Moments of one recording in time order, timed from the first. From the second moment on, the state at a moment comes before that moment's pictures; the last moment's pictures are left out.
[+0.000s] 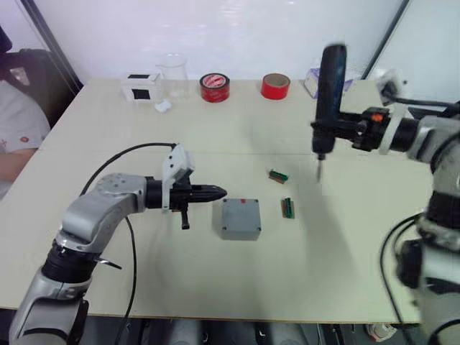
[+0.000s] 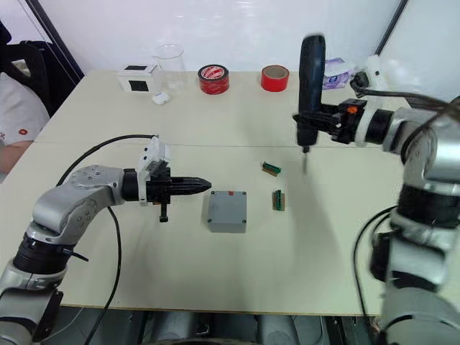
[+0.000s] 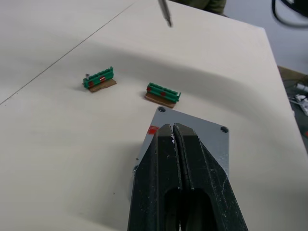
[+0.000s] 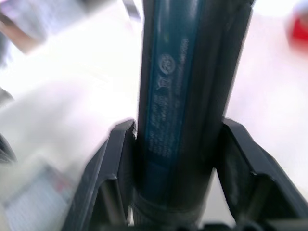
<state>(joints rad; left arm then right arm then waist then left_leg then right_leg) -0.52 0.66 -0.12 -0.24 -0.60 0.69 -1.03 -0.82 -0.51 -0.46 -0.24 0.33 1.27 0.95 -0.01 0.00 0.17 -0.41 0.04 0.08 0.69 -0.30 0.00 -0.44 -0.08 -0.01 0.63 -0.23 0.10</state>
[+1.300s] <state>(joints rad) -0.55 0.62 -0.33 -0.16 -0.33 0.52 -1.12 -0.36 -0.28 -0.19 -0.59 0.56 0.84 0.46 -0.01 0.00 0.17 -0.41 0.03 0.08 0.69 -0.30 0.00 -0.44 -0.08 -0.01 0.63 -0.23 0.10</state>
